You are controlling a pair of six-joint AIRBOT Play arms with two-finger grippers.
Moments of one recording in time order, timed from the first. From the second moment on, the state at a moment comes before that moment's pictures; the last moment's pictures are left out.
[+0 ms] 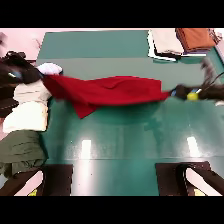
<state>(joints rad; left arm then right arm) 0.15 -0.89 1.27 0.97 -1.06 -1.39 -0.21 -0.93 1.02 -0.83 1.12 1.27</state>
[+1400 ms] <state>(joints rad) 0.03 -1.41 1.44 1.05 -1.07 -1.49 -0.19 -1.40 1.55 -1.27 1.42 1.44</state>
